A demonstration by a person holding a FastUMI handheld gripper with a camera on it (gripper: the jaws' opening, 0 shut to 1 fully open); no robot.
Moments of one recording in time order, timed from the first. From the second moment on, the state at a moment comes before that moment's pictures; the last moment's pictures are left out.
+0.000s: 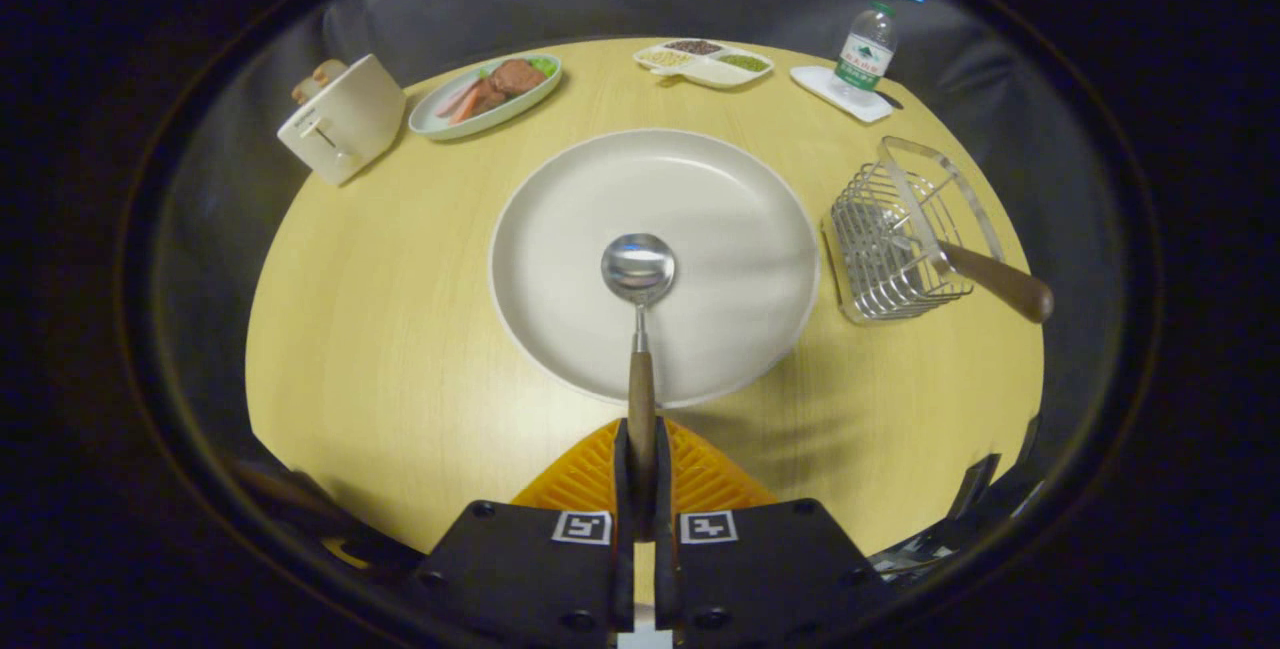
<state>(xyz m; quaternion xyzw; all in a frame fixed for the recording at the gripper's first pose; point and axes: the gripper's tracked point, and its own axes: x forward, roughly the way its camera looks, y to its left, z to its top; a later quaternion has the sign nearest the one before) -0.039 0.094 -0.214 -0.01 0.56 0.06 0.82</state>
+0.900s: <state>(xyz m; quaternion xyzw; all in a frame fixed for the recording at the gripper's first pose) 0.012 -0.026 -0.096 0.09 0.45 -0.03 0.89</state>
